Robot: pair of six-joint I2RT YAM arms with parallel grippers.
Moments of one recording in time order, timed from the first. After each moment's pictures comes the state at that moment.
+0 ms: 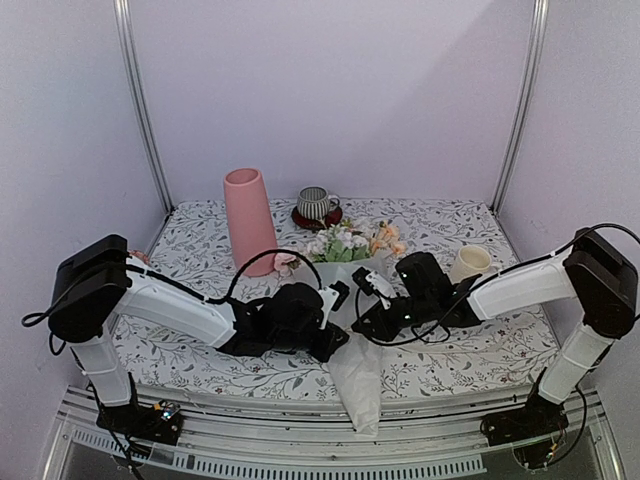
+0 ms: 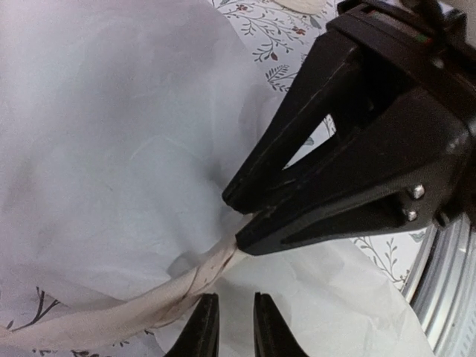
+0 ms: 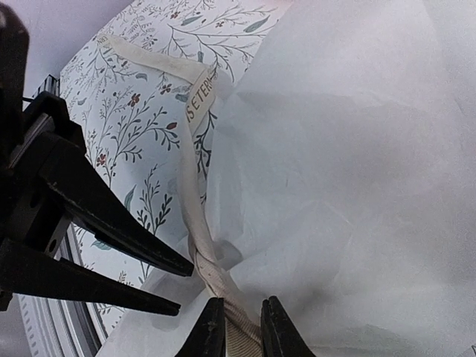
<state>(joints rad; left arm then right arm) -1.13 1.81 0.90 0.25 -0.10 -0.43 0.83 1.66 0.77 0.18 -0.35 0.17</state>
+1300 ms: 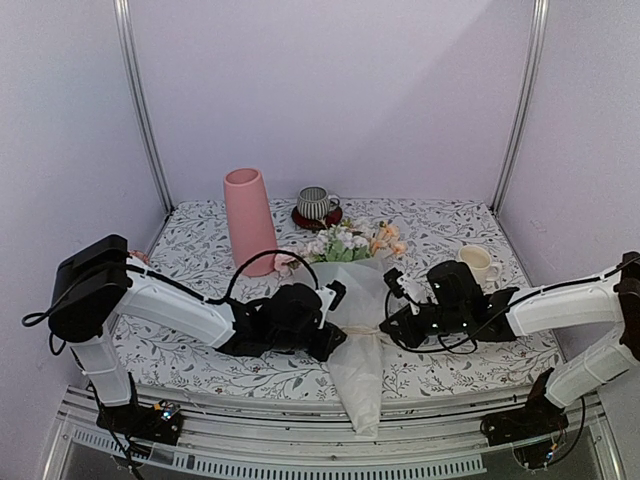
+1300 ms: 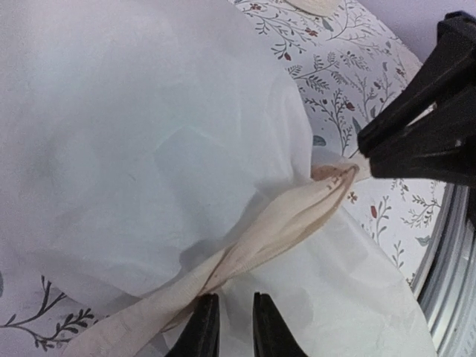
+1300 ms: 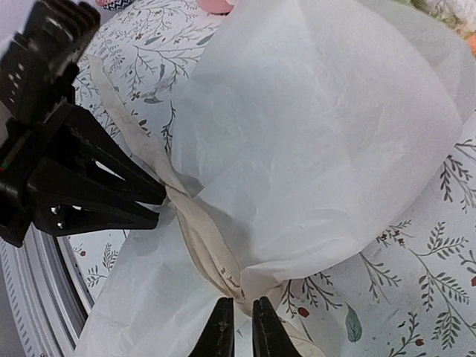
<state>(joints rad) -1.13 1.81 0.89 0.25 -0.12 -0.46 0.83 1.39 0.57 0.13 -0.19 0.23</state>
